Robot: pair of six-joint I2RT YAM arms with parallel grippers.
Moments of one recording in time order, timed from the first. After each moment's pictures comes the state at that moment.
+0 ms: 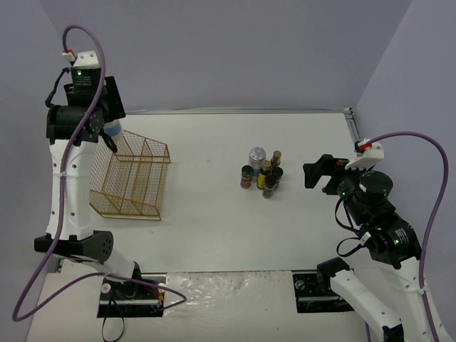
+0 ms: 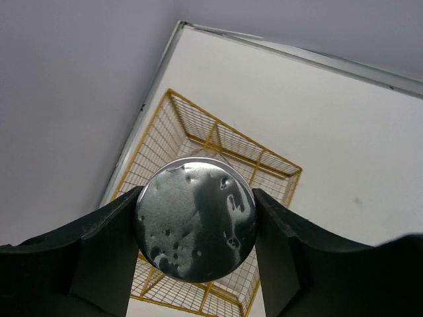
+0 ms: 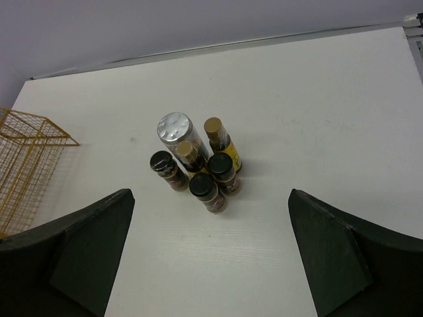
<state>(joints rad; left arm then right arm) -0.10 1.54 2.16 -1.15 -0.38 -0.19 0.35 0.66 1.07 -0.65 0.17 0.32</state>
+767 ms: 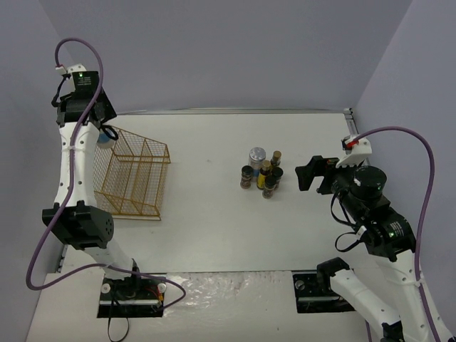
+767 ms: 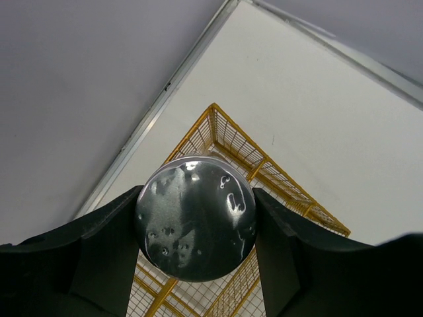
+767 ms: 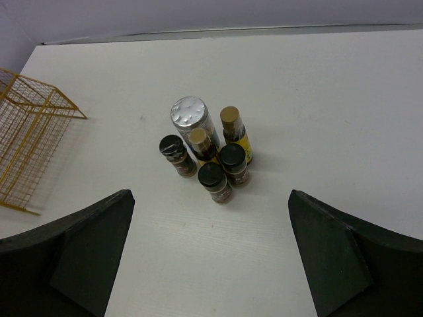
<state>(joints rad) 0.08 1.68 2.01 -0.98 -0.41 -0.30 0.35 0.70 1.07 -0.64 0.06 0.25</state>
